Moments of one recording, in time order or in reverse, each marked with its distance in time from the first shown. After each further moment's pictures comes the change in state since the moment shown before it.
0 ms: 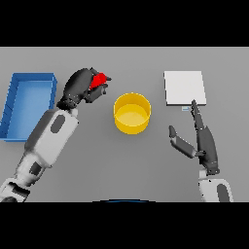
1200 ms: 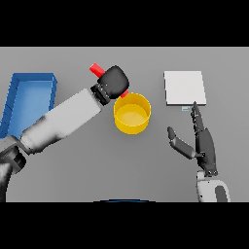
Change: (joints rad) left arm -0.432 0.086 -0.659 0.236 -0.554 -0.334 -0.113; right arm 0.015 0.042 -0.013 0.015 -0.040 -0.011 -0.011
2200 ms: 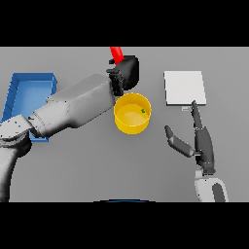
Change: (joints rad) left arm -0.268 -0.029 -0.297 0.114 -0.141 -0.034 -0.165; right arm -0.022 -0.006 0.009 0.026 0.072 -0.046 0.012
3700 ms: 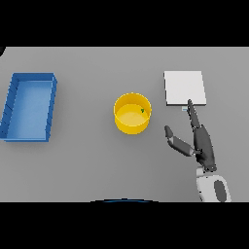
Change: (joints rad) left arm 0.449 0.495 0.832 -0.063 1.097 0.573 0.522; right arm -0.028 -0.034 0.005 0.032 -0.043 0.066 -0.058
